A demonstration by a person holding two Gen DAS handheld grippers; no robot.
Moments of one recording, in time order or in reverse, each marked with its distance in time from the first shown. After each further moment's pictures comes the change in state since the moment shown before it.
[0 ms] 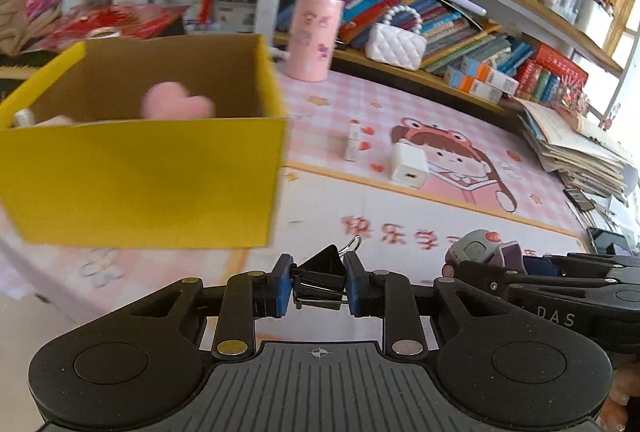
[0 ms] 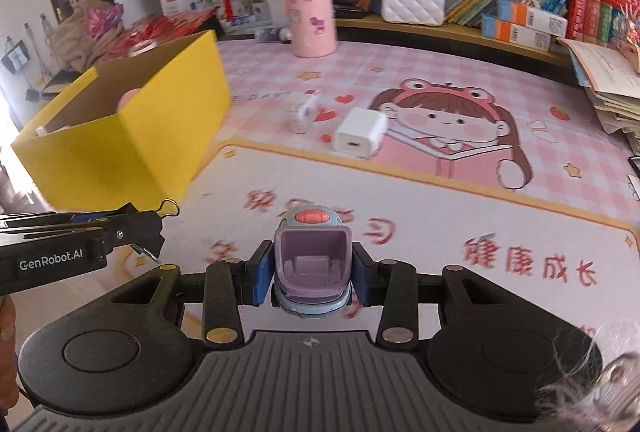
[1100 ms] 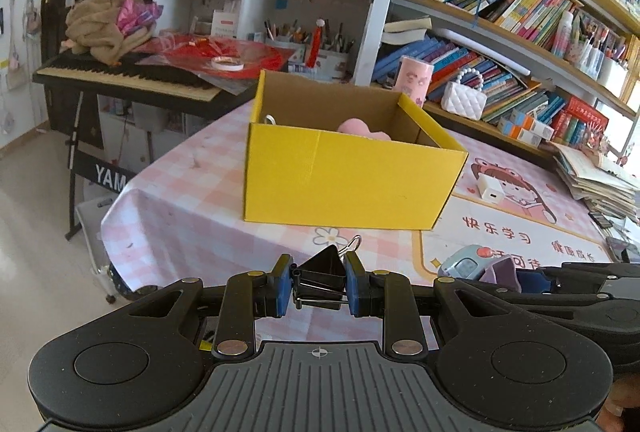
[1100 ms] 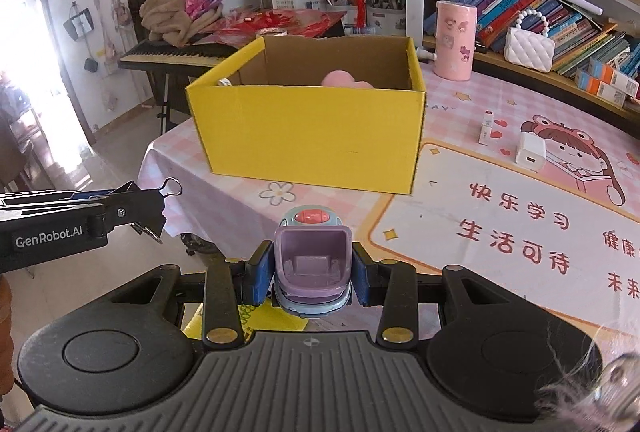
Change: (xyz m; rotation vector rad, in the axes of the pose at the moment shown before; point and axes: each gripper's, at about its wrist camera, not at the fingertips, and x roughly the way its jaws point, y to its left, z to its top) left arm -0.135 0.149 -0.044 -0.041 -0.132 0.082; right arm -0.036 0.205 -0.042 -0.130 -0.052 0.080
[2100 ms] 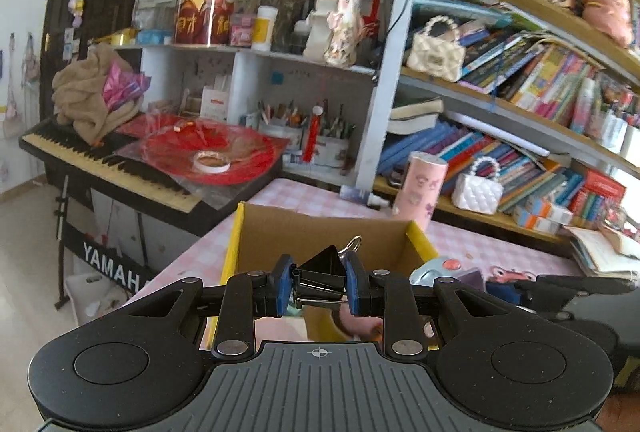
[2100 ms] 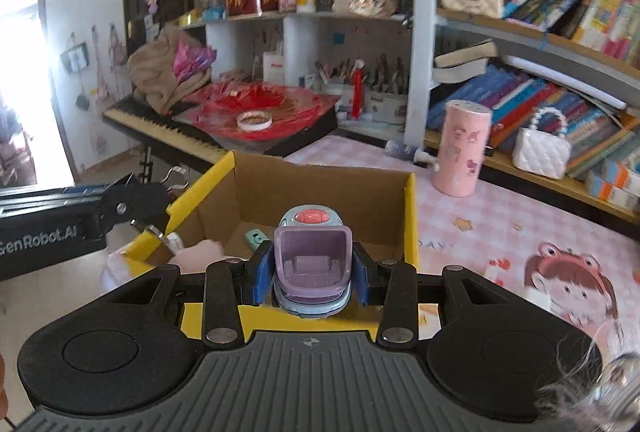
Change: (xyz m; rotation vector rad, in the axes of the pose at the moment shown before) left arm 0.079 -0.012 0.124 -0.010 -0.186 0.021; right arm 0.082 -0.033 0.146 -0.094 -0.139 -0.013
